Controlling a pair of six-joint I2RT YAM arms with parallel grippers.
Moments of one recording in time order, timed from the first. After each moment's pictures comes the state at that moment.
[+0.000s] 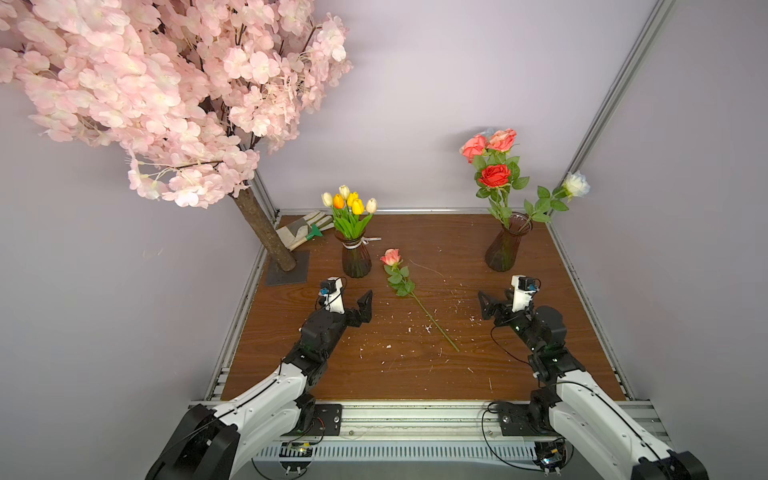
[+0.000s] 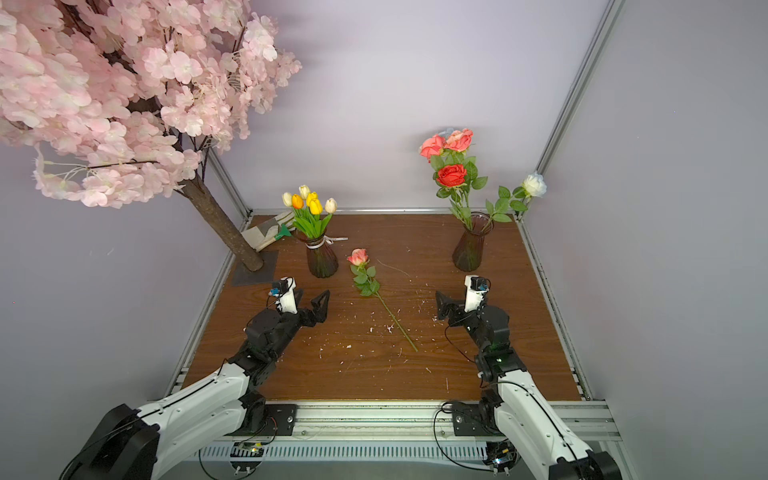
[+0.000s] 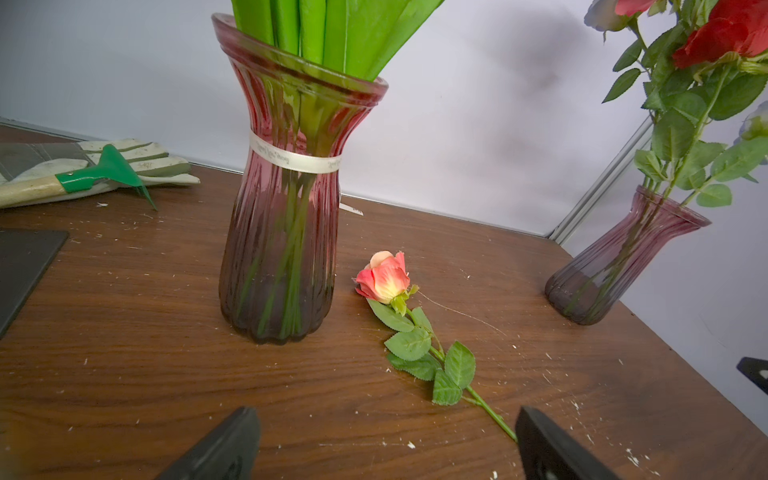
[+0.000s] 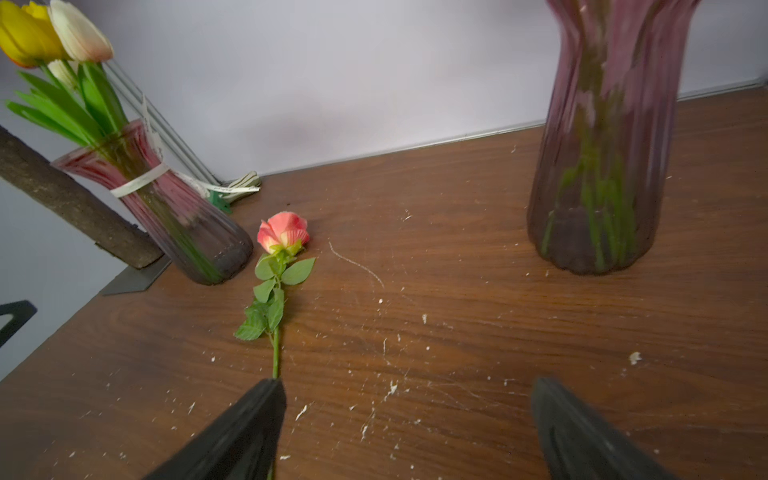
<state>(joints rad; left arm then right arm) -0.47 0.91 0.15 0.61 -0.10 -0.37 0.26 0.77 0.19 0.34 -0.15 0.32</state>
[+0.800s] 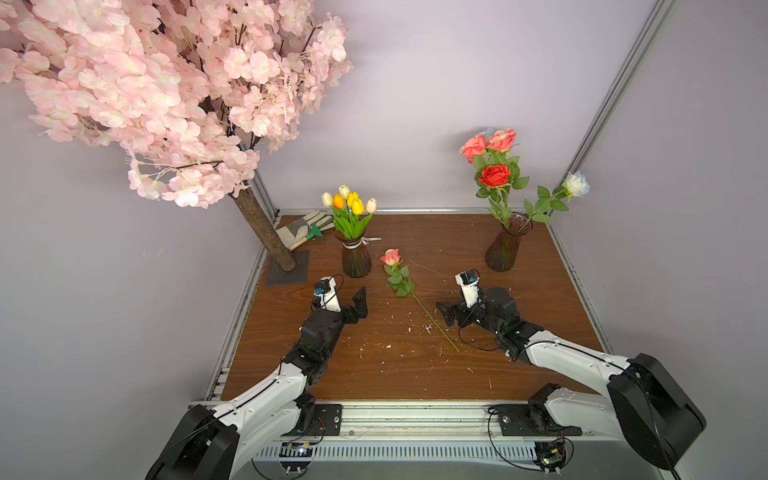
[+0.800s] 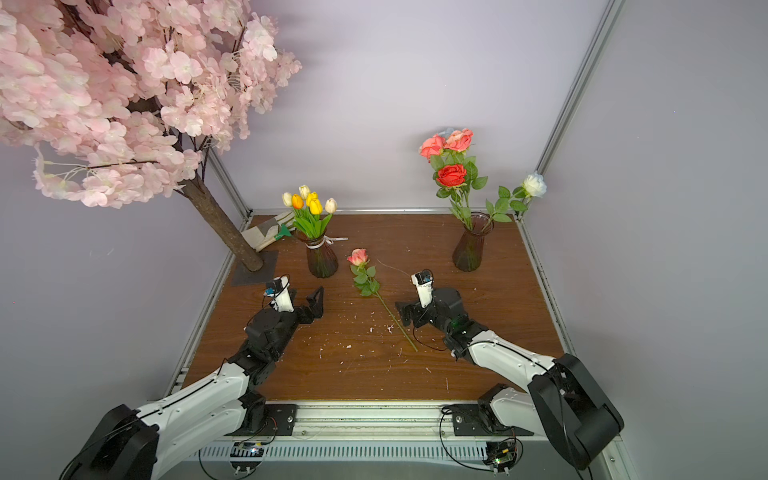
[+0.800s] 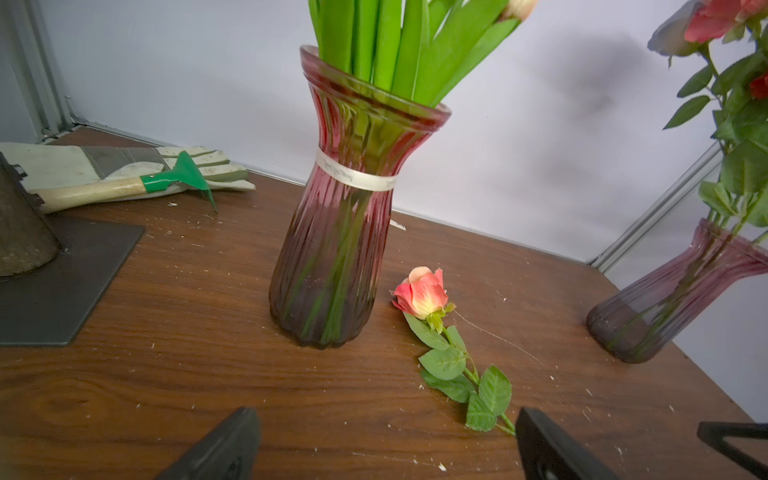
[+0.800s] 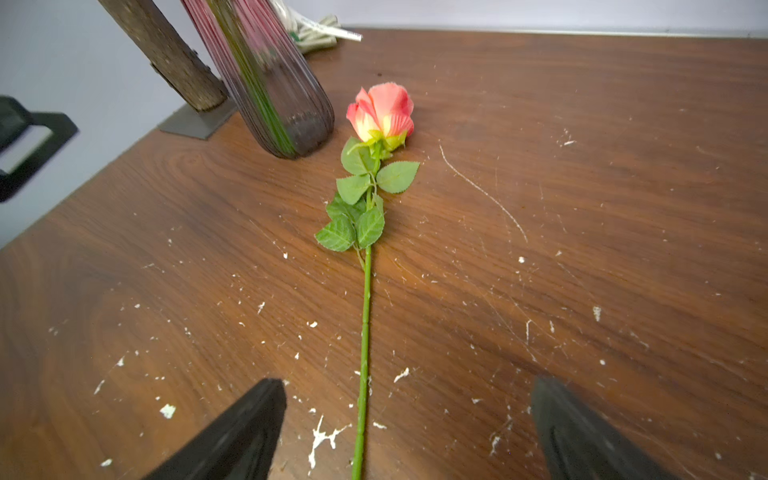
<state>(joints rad) -0.47 0.90 0.15 0.59 -0.25 -0.42 0.60 1.24 0.45 0.29 -0.08 0.21</state>
